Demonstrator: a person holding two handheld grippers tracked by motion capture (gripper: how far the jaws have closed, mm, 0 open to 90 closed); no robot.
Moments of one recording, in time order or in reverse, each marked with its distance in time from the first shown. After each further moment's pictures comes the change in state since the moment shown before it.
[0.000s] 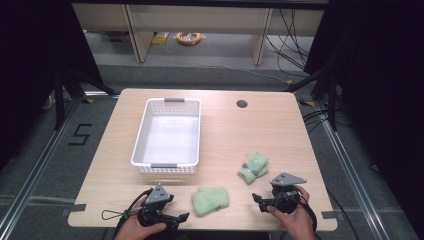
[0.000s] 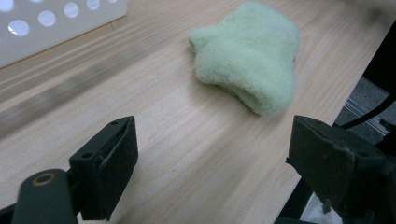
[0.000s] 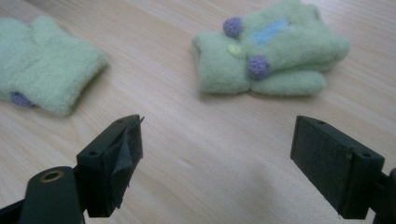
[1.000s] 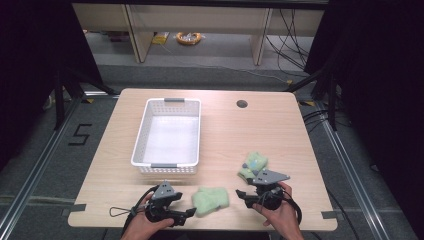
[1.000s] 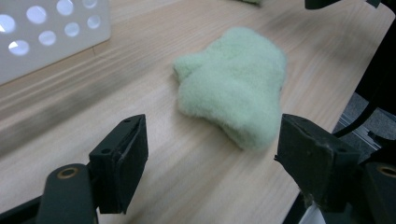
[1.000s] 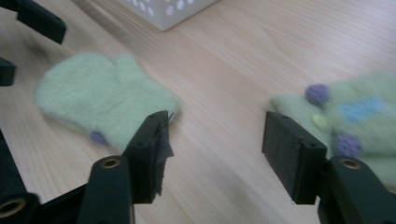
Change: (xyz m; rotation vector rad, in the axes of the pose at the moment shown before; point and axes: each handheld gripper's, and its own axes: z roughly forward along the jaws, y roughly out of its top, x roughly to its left) left arm -0.007 0.016 0.014 -0.039 -0.024 -0.023; right arm 0.031 0.026 0.017 -0.067 0.141 -0.124
